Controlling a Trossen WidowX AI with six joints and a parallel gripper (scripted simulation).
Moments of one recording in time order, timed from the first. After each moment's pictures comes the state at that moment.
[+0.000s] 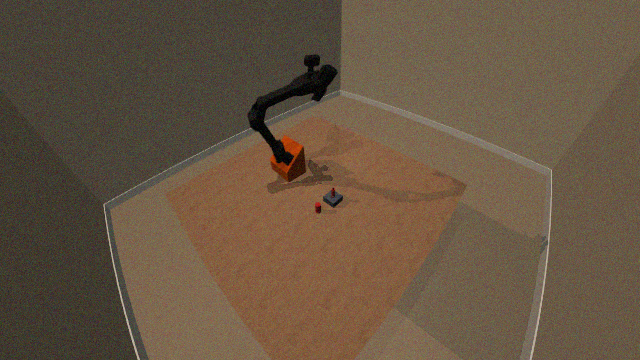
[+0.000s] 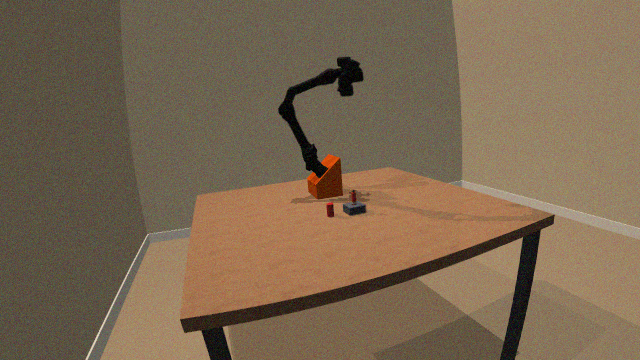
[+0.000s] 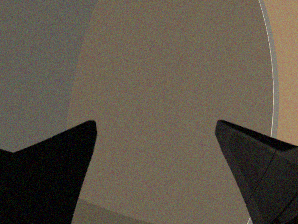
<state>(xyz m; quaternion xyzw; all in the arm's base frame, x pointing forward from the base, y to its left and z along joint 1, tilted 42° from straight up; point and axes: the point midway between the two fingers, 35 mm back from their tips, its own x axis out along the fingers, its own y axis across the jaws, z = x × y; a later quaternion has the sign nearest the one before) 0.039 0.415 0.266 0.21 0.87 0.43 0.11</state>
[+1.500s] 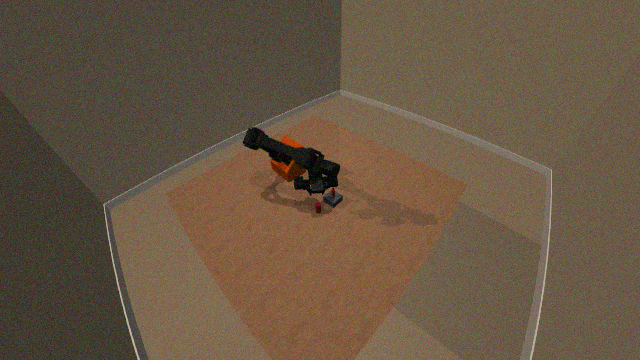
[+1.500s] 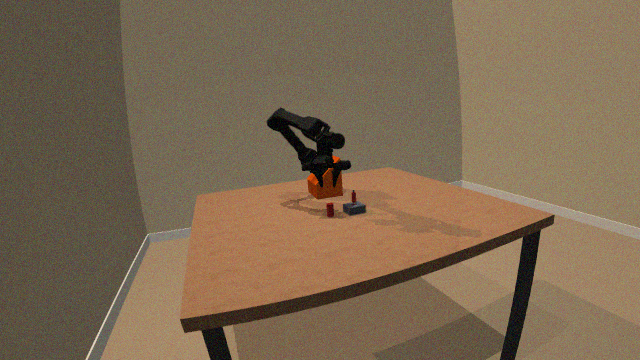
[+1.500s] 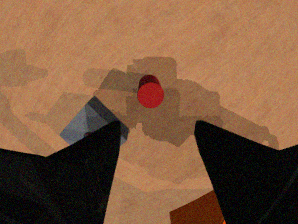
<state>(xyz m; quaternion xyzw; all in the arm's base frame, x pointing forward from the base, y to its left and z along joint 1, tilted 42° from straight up) 0.325 -0.014 0.080 -0.01 0.53 -0.44 0.73</state>
